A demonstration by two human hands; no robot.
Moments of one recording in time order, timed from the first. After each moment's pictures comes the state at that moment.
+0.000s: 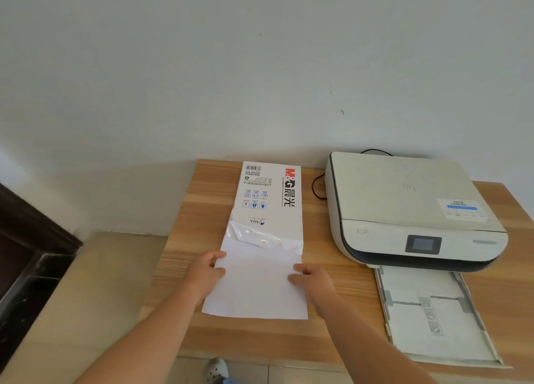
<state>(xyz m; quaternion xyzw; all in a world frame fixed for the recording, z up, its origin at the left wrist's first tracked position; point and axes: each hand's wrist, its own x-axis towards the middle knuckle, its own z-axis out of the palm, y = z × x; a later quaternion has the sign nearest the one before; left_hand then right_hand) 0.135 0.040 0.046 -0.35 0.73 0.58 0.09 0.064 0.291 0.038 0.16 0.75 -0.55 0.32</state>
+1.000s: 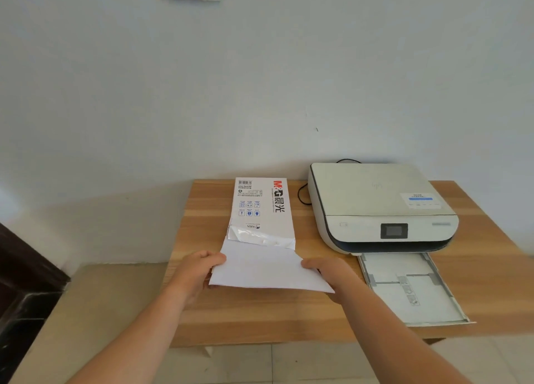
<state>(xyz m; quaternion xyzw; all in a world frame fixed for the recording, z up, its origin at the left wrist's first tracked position) 0.190 0.041 0.137 -0.28 0.64 0.71 0.06 0.119 0.314 0.146 0.24 0.71 -0.58 0.32</state>
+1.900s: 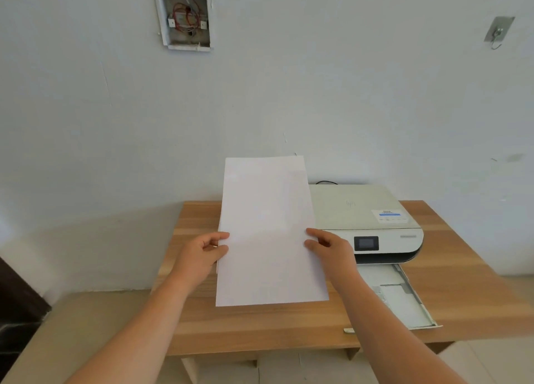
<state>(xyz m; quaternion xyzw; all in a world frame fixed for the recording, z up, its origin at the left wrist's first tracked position) 0.202 0.087 0.196 -0.12 0.77 0.62 -0.09 0.144 0.363 0.206 0.02 0.80 -0.60 0.03</state>
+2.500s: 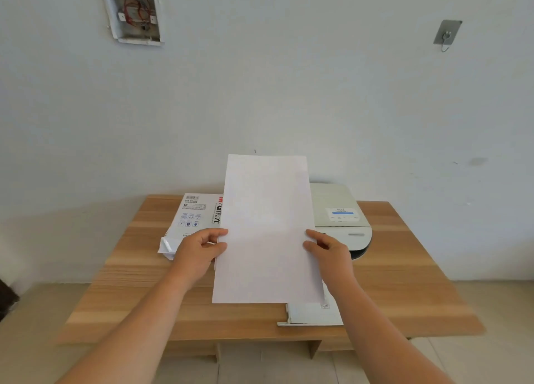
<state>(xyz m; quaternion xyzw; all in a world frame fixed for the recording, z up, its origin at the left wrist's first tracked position) 0.184 0.263 0.199 -0.13 0.76 0.63 -0.10 0.124 0.536 0.199 0.03 0.77 -0.63 0.03</state>
